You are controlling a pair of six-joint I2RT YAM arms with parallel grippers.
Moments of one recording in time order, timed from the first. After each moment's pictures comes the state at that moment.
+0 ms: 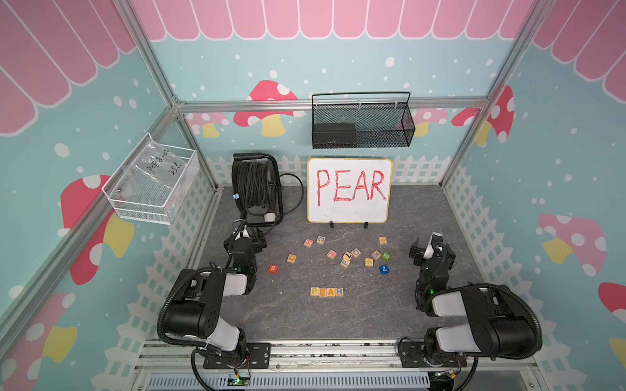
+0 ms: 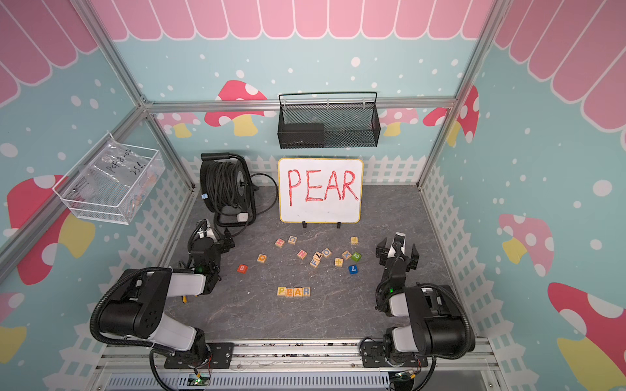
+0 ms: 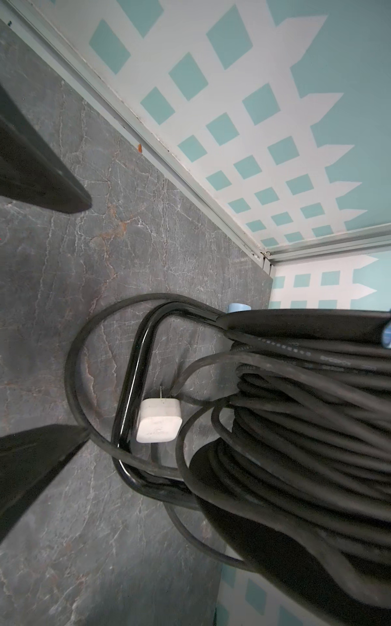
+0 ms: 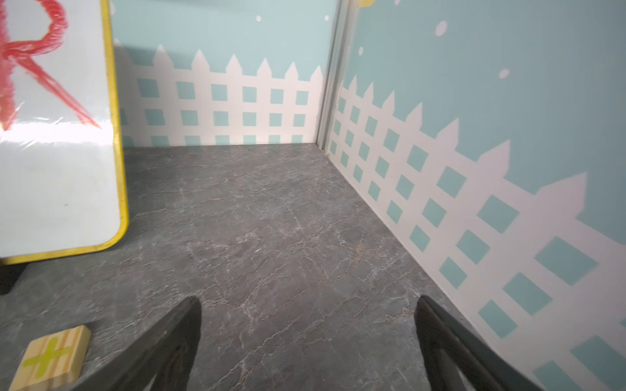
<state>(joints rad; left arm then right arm) -0.07 1.54 0.38 0.88 -0.37 -0.13 0.06 1.43 0.12 1.19 0.42 -0.09</state>
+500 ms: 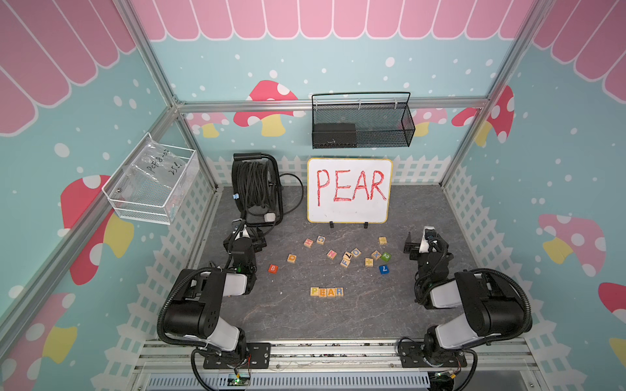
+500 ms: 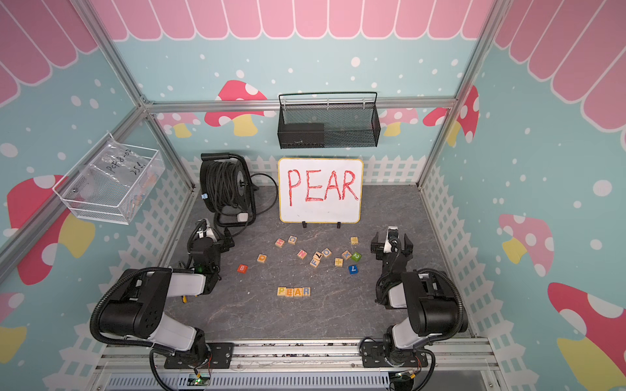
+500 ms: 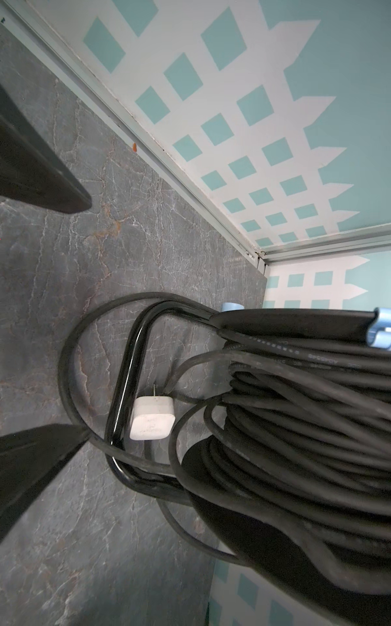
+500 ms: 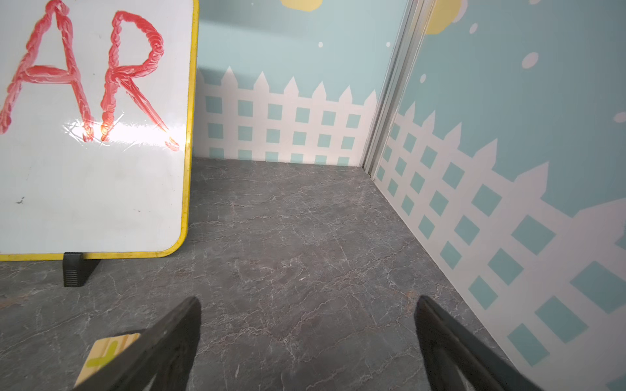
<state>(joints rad) -0.07 1.54 0.38 0.90 -0.37 -0.13 0.02 1.53 0.19 1.26 0.23 -0.13</state>
